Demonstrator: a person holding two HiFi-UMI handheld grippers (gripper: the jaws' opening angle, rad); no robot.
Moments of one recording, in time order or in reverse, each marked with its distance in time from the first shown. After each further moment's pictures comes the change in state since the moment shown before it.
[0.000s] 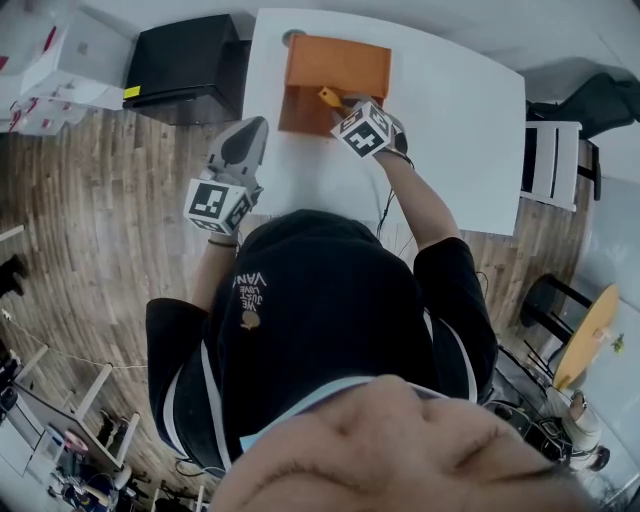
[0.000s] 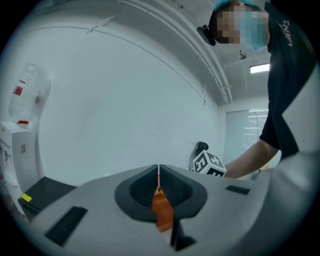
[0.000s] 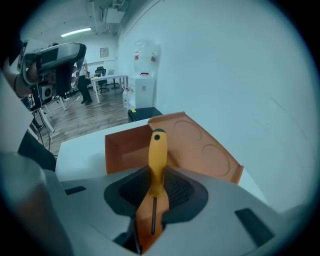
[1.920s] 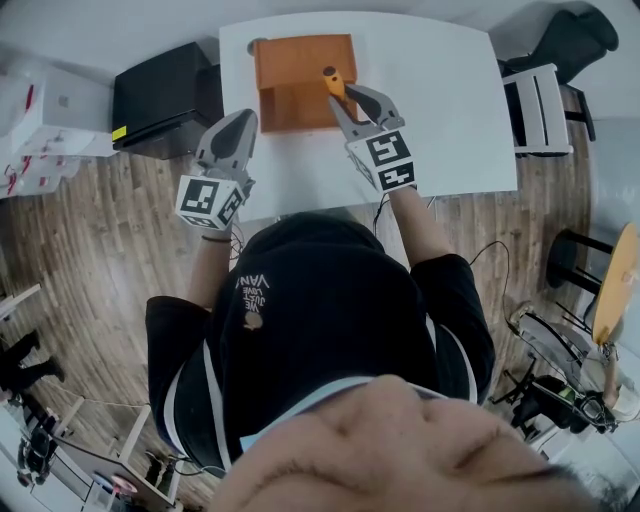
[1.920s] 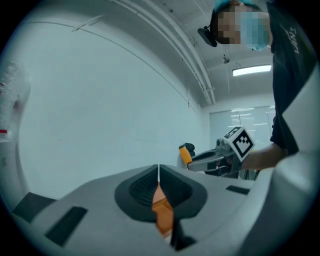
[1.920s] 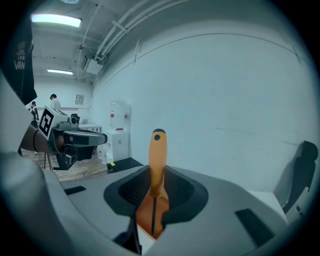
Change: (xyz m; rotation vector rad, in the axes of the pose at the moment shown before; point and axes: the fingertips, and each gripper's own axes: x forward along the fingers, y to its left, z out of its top) left arm 0.009 -0.029 0.028 0.097 -0.042 -0.163; right arm -0.179 -0.002 0.045 0.300 -0.553 -0.295
